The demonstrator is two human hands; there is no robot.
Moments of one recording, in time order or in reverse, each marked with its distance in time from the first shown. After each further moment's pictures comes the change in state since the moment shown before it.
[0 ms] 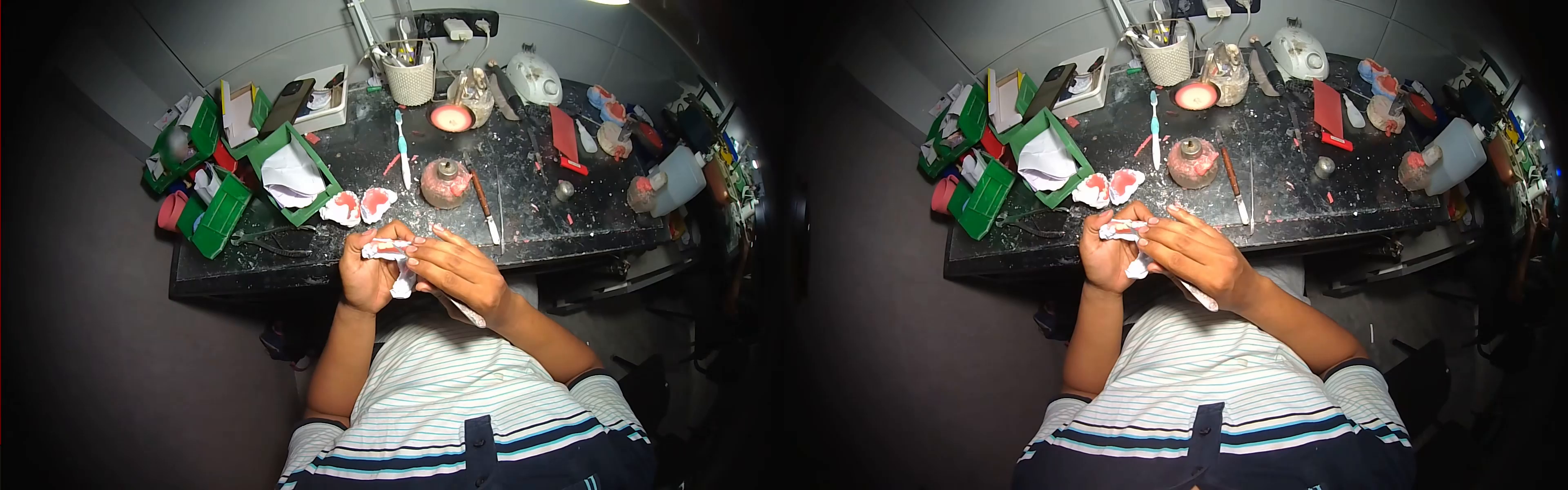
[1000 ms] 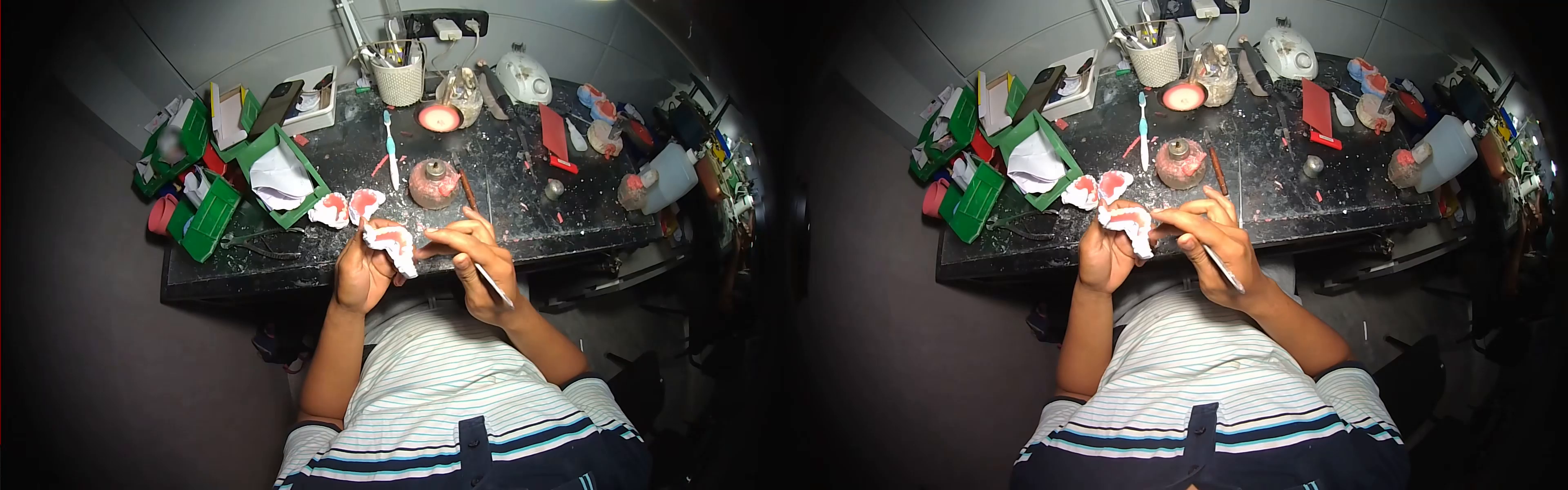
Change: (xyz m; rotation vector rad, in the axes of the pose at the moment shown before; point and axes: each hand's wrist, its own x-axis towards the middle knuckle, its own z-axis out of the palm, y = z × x) left_hand 0.001 -0.006 -0.005 0.237 0.064 0.073; right_hand -0.001 -0.004 -0.026 0.132 0.031 0.368
